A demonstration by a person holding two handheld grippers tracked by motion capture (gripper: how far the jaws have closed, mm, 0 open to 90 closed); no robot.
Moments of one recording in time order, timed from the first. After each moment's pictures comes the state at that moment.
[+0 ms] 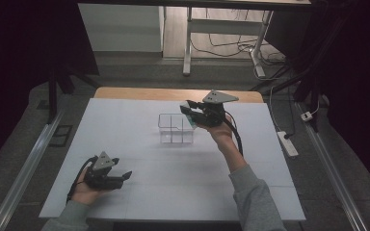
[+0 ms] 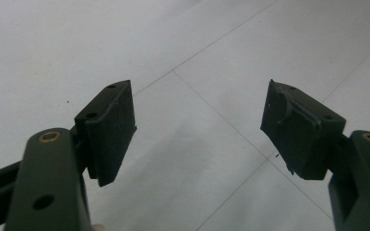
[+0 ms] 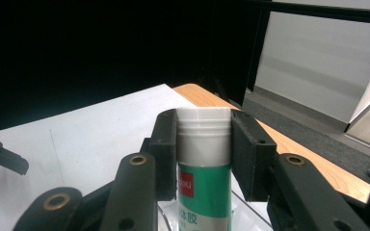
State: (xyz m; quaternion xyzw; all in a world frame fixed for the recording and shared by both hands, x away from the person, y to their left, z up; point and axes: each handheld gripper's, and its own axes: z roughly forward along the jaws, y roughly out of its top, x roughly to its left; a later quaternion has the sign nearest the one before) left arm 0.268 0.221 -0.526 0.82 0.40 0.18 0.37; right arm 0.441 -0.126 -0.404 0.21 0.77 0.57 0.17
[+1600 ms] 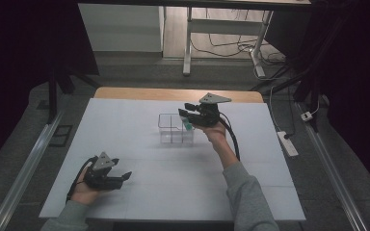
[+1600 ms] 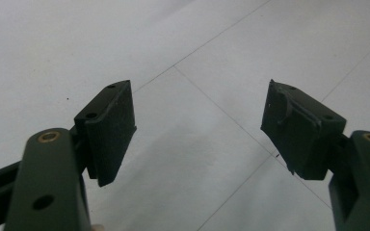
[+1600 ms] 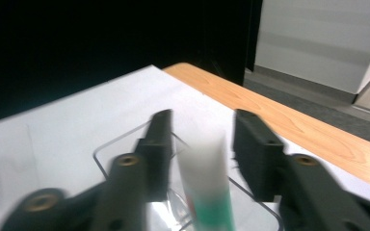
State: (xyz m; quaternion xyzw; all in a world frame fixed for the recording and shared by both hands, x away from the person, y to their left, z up) left arm 0.269 0.222 -0.528 0.82 0.40 0.18 0.36; right arm 0.472 -0.121 -0.445 0.26 0.77 0.57 0.14
